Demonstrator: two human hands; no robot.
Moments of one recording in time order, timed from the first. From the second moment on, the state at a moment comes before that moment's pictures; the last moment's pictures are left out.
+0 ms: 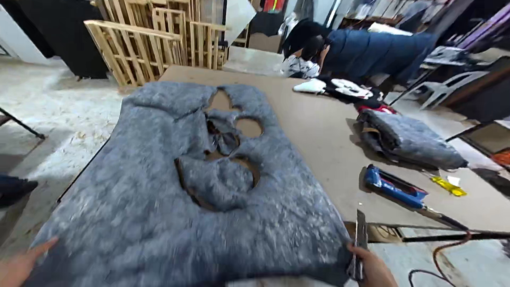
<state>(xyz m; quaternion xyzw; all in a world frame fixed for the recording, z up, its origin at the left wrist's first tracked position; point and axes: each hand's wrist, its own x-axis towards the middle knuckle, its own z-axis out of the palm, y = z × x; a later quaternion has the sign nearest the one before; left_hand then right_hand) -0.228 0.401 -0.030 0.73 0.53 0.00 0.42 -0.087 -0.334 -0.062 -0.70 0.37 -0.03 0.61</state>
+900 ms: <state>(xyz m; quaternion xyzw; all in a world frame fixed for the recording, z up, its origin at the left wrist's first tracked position) 0.007 0.001 -0.087 0.99 0.07 -0.02 0.15 0.161 -0.371 -0.051 -0.94 0.13 0.08 0.29</state>
